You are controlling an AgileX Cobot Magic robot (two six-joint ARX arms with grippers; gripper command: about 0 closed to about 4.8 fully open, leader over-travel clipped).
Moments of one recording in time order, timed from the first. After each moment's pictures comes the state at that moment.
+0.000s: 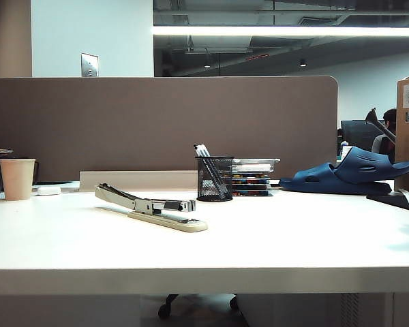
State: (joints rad) left arm -0.06 0.00 0.01 -0.04 0.20 0.01; right arm 0.15 1.06 1.37 -0.64 0.00 -0.02
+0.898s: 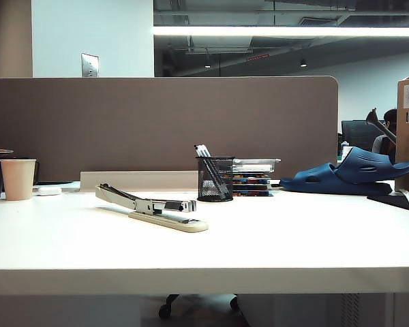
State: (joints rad) left arm -0.06 0.00 0.01 -0.02 0.20 0.01; right arm 0.11 0.17 0.55 -0.53 -0.01 0.09
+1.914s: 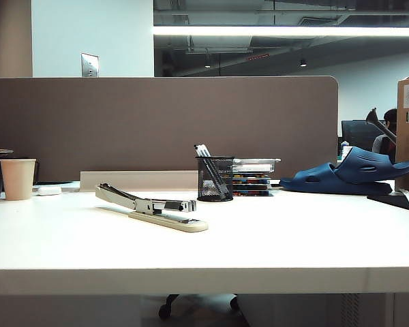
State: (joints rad) left arm -0.06 0.00 0.01 0.05 0.20 0.03; right arm 0.12 0.00 0.01 0.03 -0.16 0.03
